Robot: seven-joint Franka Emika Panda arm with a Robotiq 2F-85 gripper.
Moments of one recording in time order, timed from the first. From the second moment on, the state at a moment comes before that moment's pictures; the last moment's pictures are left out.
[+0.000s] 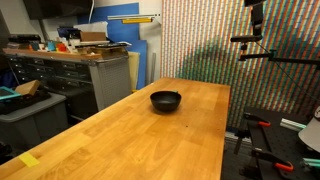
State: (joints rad) arm -0.16 -0.66 -0.20 -2.48 -0.25 1.60 -0.21
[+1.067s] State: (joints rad) arm -0.12 -0.18 -0.18 -2.32 -0.05 2.03 -0.14
